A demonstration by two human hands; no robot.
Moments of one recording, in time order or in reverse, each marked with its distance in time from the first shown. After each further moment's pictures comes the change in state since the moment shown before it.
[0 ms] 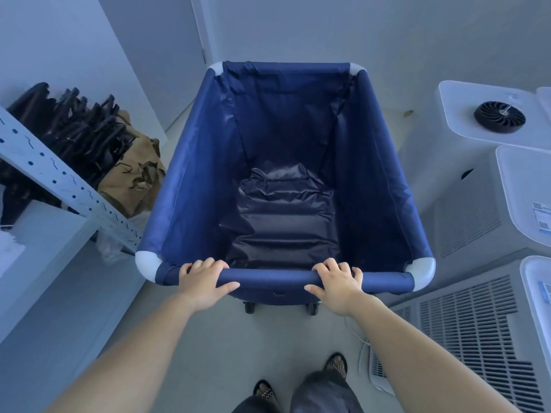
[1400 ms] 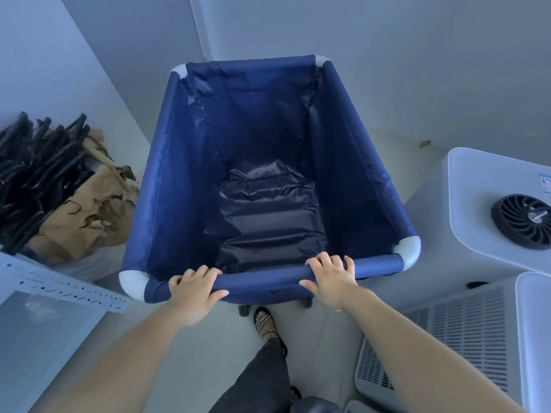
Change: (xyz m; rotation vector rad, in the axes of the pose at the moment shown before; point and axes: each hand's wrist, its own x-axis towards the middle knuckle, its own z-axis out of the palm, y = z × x) left_hand 0.257 0.163 -0.100 0.009 0.016 -0.094; right_hand 0.268 0.173 -0.194 -0.145 0.036 -0.185
